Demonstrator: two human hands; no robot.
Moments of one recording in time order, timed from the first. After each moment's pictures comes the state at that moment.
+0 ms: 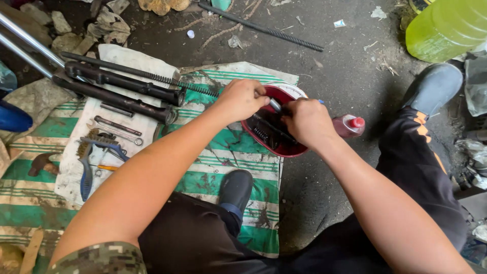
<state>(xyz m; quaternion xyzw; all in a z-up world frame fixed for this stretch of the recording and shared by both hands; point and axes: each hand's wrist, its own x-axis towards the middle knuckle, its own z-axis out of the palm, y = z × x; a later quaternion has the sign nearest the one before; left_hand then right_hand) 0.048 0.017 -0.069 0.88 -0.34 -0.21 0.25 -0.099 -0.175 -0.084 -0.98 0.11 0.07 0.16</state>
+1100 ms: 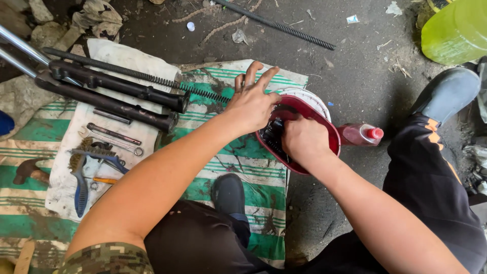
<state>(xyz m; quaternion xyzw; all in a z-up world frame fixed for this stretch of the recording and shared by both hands) 0.050 0.034 -0.072 0.84 -0.50 -0.07 0.19 -0.089 -0.126 -0.123 -0.99 0.09 0.14 0.02</state>
